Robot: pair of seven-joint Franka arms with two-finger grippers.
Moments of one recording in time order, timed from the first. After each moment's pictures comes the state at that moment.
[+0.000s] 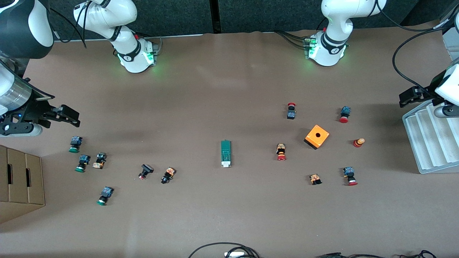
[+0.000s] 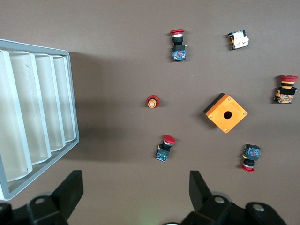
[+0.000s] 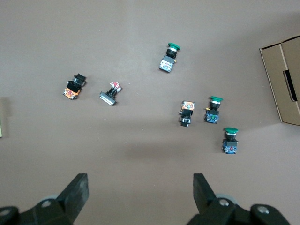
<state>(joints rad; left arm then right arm) 0.03 -0.05 0.02 -1.74 0.09 1.61 0.05 0.17 -0.03 -0.15 -1.71 -0.02 1.71 0.03</state>
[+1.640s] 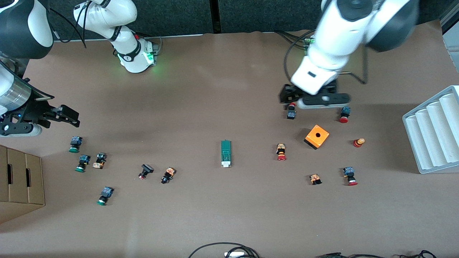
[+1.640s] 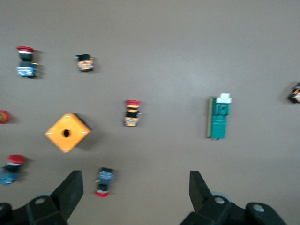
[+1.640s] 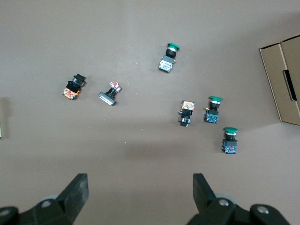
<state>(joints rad) -0.03 0.05 -0.56 -1.74 0.03 1.91 -0.68 0.17 -0.03 -0.15 -1.71 -0.02 1.71 0.03</state>
